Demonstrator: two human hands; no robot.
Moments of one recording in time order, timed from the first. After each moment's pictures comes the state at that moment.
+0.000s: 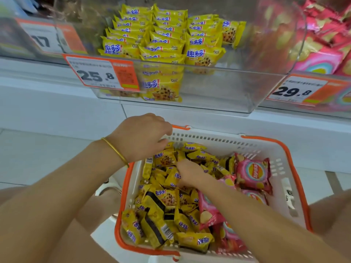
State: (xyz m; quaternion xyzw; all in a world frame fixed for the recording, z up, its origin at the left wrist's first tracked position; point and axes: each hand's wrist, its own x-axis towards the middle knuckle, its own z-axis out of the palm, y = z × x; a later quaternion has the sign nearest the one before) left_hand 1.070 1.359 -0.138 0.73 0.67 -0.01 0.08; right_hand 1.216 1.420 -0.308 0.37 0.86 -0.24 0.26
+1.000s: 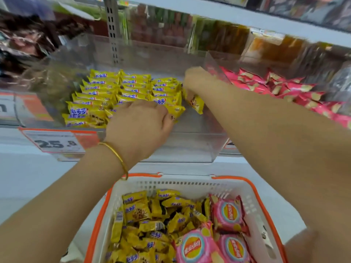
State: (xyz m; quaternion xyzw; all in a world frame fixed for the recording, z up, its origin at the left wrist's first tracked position) left_hand 1.094 1.441 -0.059 0.68 0.71 0.16 -0.09; right_hand 1.178 1.611 -0.019 0.56 0.83 -0.07 -0.04
